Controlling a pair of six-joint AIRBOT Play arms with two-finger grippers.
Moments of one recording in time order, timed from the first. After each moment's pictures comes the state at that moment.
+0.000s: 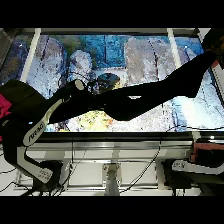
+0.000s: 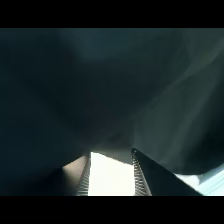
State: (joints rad) left arm -0.39 -1.74 1.26 0.96 -1.04 -1.57; right arm -0.59 -1.43 1.47 -0.85 0.77 1.42
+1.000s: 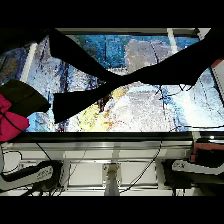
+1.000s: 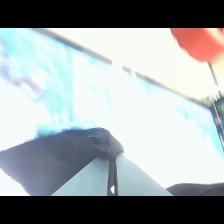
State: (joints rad) left arm 0.07 -1.31 1.63 0.91 -0.78 -1.56; right arm -0.59 -1.43 1.53 -0.60 0.51 1.65
